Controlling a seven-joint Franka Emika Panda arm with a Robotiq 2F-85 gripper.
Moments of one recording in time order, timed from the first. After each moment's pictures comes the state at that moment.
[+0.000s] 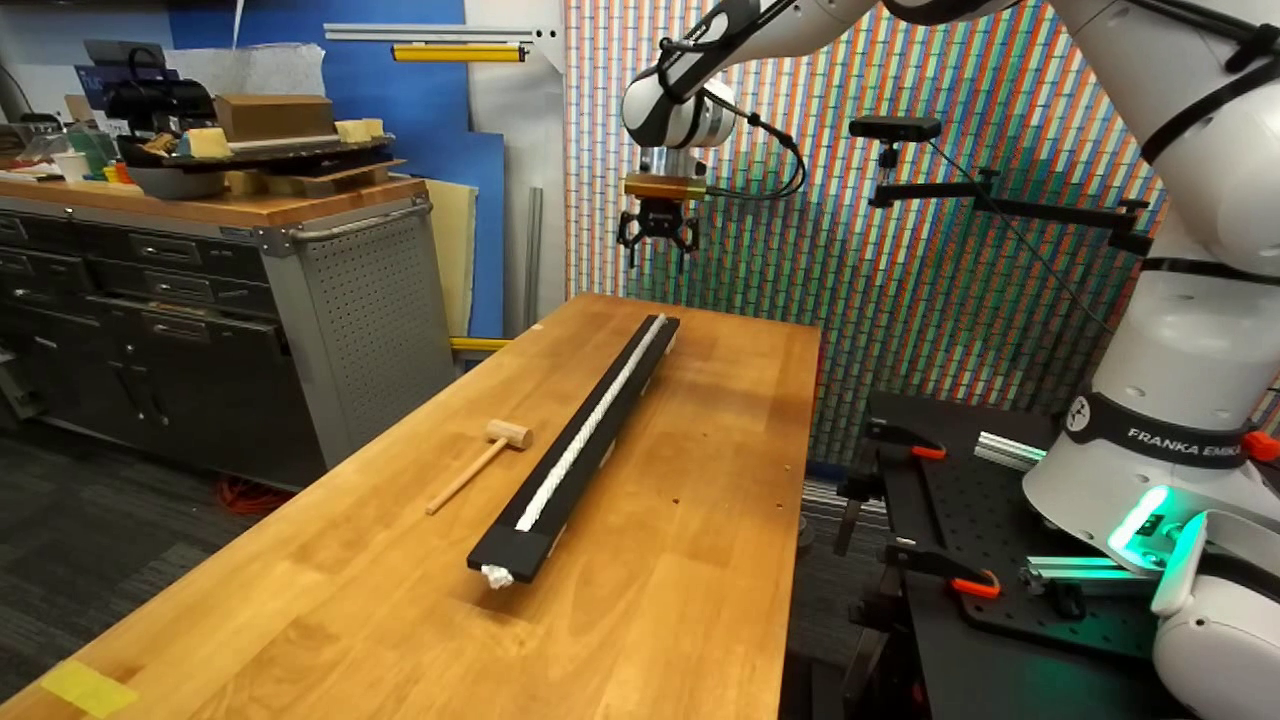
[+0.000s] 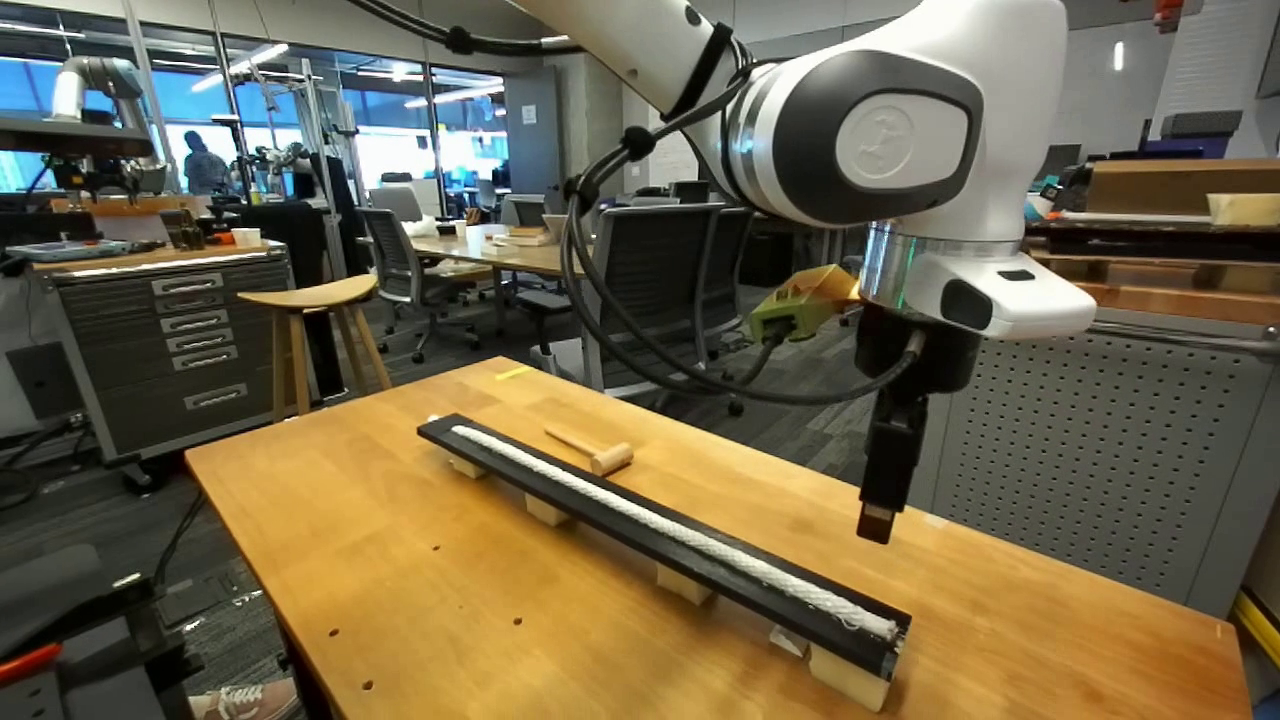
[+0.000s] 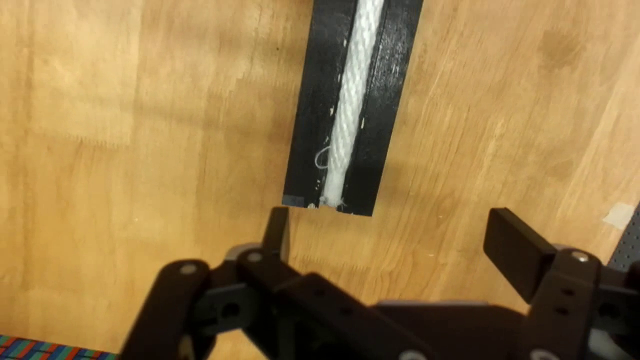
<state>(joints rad) -0.34 0.74 -0.26 -1.46 0.25 2.15 0.66</state>
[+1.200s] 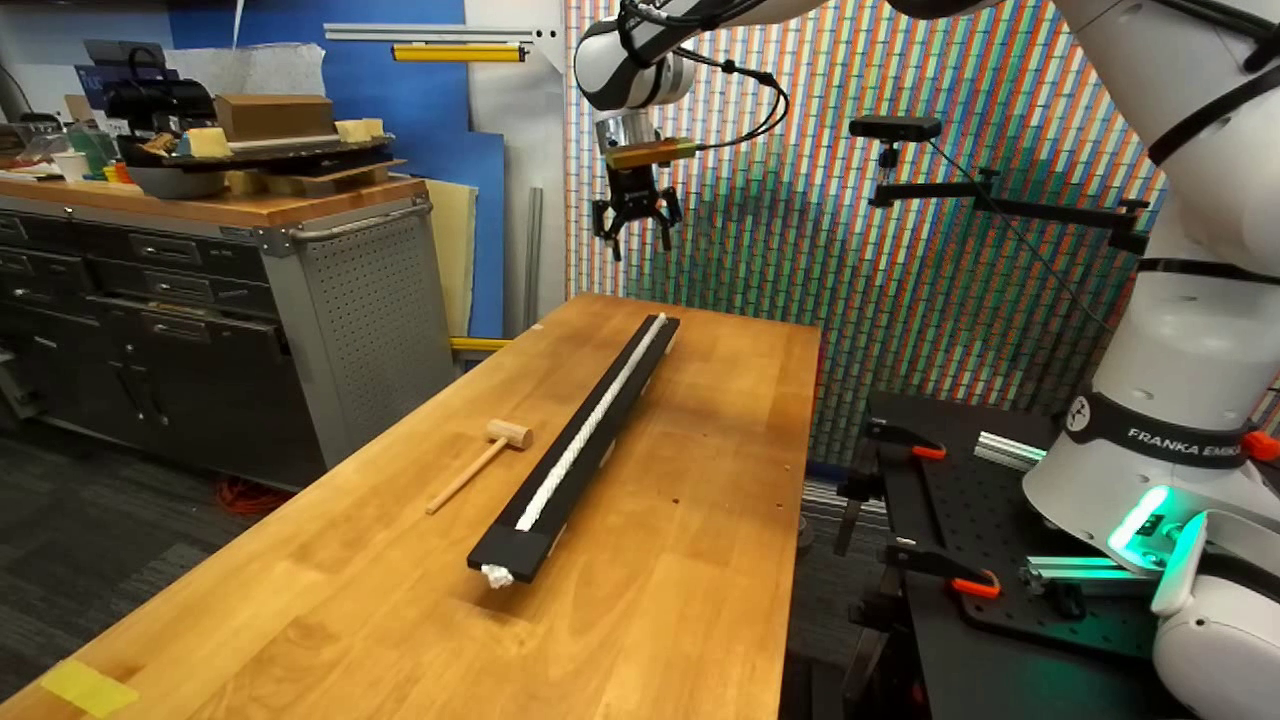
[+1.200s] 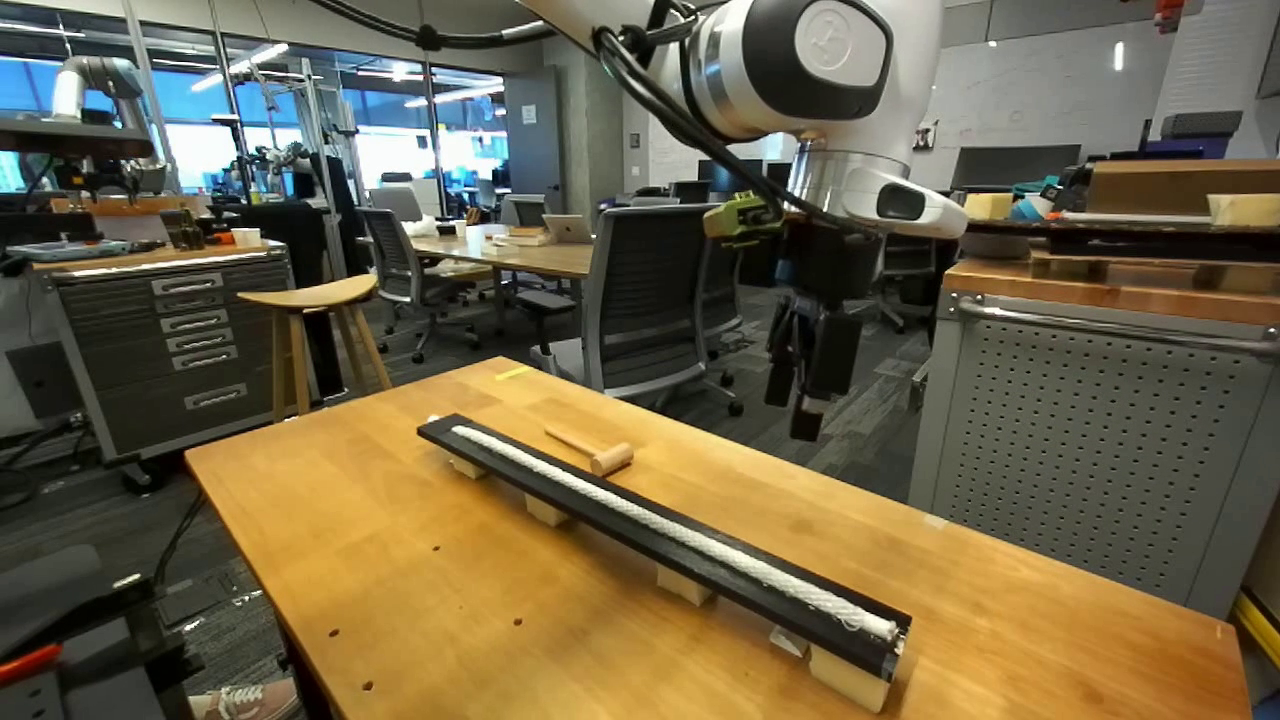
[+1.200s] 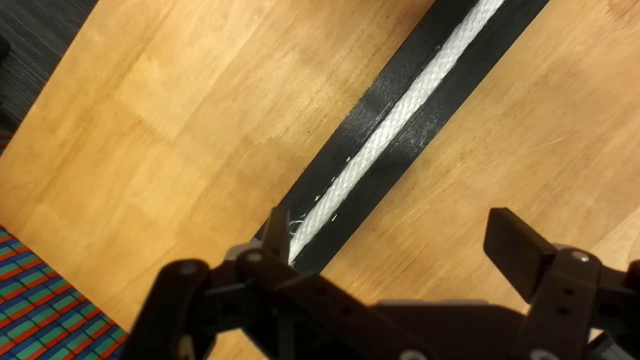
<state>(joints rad) -0.24 0.74 -0.25 -1.30 0.11 1.80 0.41</state>
